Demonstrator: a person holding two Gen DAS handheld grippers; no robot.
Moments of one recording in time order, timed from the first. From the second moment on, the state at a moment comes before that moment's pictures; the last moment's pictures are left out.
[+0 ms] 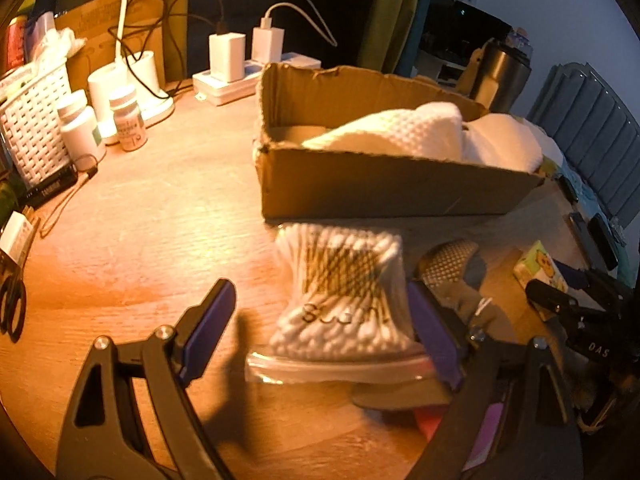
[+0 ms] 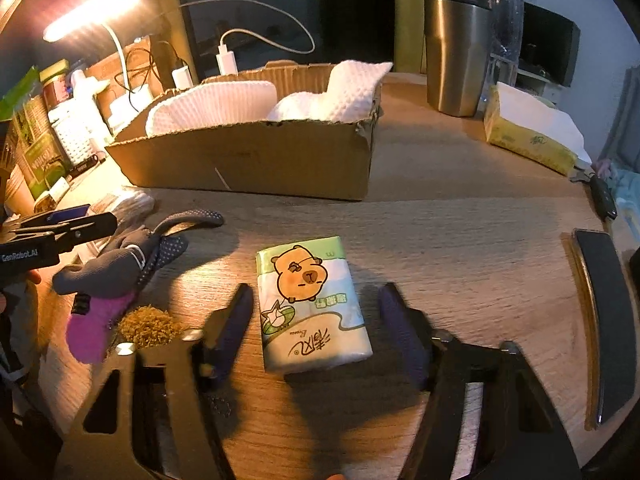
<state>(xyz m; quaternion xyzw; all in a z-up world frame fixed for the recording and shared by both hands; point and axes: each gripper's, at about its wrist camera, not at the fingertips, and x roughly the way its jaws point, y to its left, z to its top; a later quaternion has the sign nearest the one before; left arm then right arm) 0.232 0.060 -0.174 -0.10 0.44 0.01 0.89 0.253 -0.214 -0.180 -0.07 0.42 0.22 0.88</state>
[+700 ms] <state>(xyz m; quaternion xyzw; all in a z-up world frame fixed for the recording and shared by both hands) 0.210 0.073 -0.142 -0.13 0.39 -0.06 0.91 0.237 -0.197 -0.141 -0.09 0.38 0.21 0.90</state>
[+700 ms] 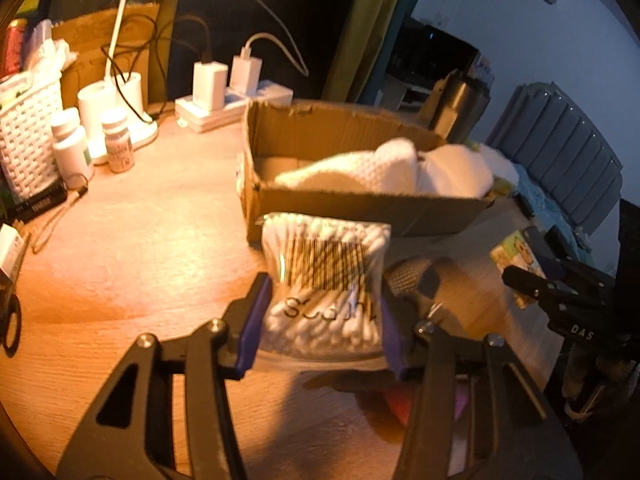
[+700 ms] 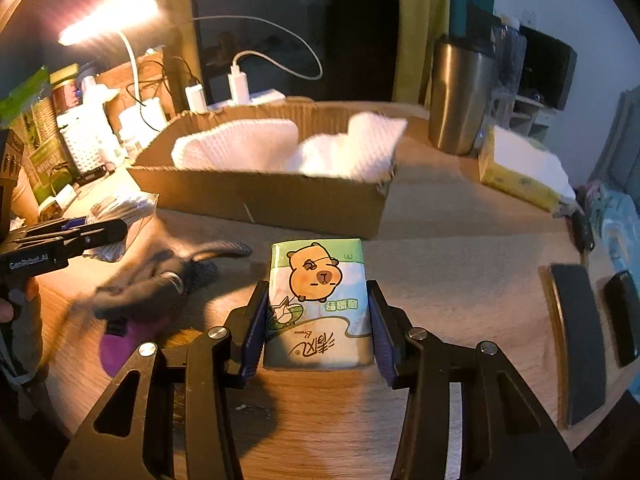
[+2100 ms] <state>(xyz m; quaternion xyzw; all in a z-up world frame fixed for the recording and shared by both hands) 0.313 0.075 -0.126 -0.13 0.39 -0.05 0.91 0.350 -0.137 -0.109 -0.09 0.35 0.27 0.89</state>
